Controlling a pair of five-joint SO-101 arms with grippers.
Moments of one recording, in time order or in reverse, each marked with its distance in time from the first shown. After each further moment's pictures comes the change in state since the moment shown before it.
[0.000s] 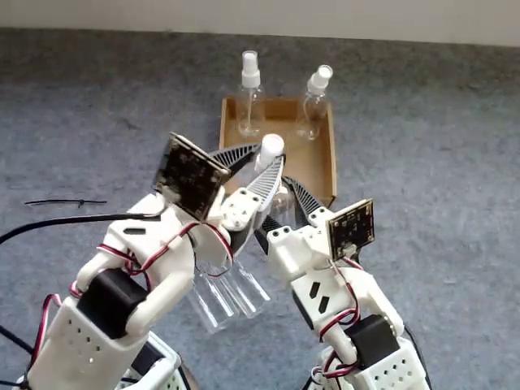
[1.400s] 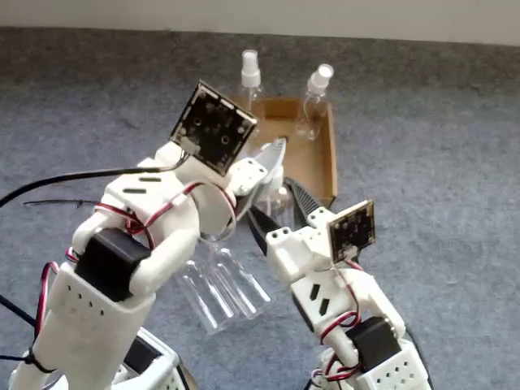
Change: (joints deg) left arm -2.2 14.7 -20.1 11.6 -6.1; right arm -1.1 -0.2 -0.1 0.0 -0.1
